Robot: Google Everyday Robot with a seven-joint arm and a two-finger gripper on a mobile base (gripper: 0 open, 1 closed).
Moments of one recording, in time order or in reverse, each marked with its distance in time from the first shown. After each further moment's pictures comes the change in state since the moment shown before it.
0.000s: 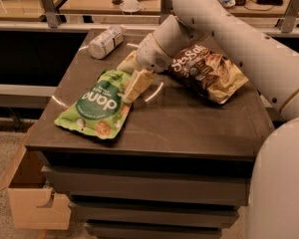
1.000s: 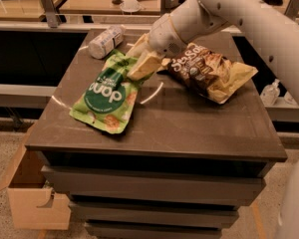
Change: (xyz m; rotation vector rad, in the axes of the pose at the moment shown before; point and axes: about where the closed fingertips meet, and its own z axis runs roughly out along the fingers) arm -0.022 -0.012 -0.059 0.167 -0.061 -0.046
